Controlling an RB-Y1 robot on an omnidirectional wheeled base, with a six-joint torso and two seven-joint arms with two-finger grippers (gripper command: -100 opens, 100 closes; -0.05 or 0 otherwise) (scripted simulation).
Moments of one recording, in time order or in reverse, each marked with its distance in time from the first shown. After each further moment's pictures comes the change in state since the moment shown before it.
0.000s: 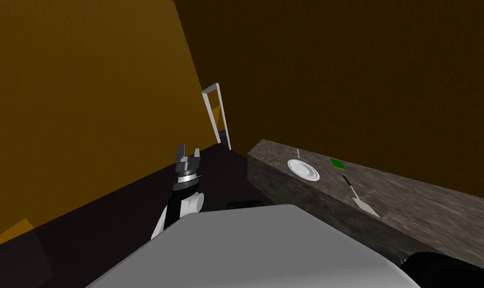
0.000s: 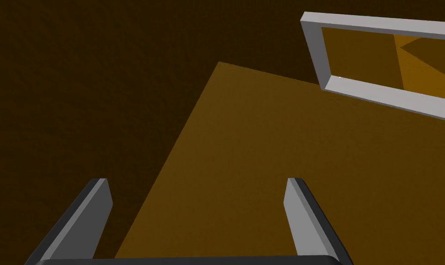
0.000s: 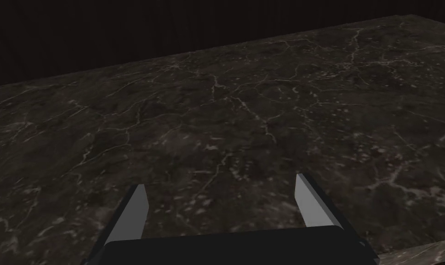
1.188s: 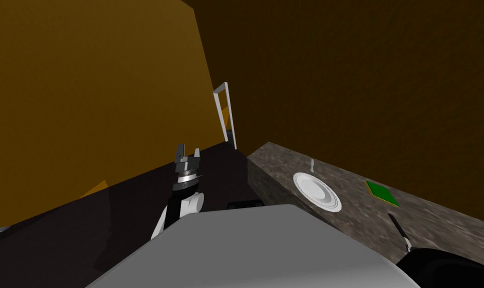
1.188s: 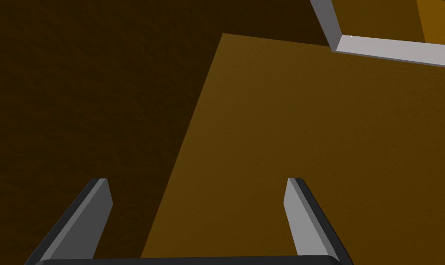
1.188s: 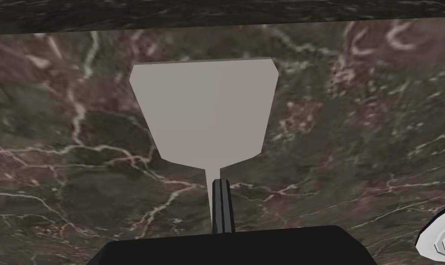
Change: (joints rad) left arm 0.000 0.000 0.000 0.000 0.000 0.000 0.000; right arm -0.081 -0.032 0.013 0.091 -0.027 0.092 -0.079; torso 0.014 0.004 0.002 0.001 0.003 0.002
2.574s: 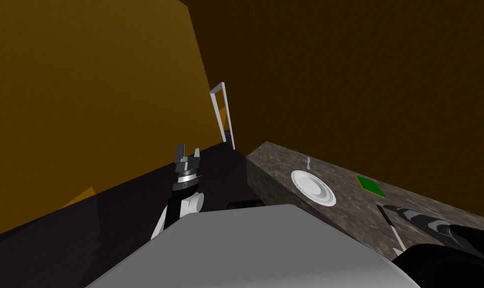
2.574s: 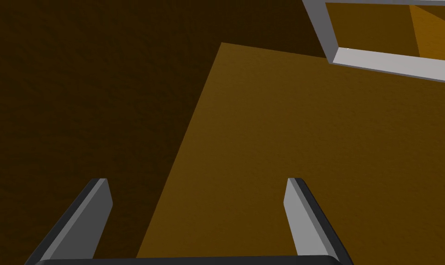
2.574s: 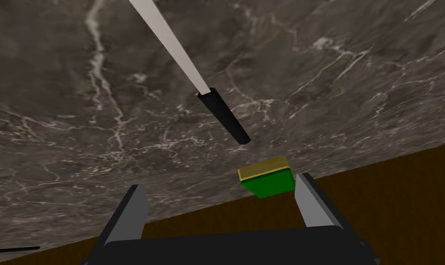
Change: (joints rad) left arm 0.000 0.000 0.000 0.000 0.000 0.000 0.000; right arm -0.134 0.025 -0.166 0.118 -0.152 0.223 -0.137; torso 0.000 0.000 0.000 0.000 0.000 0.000
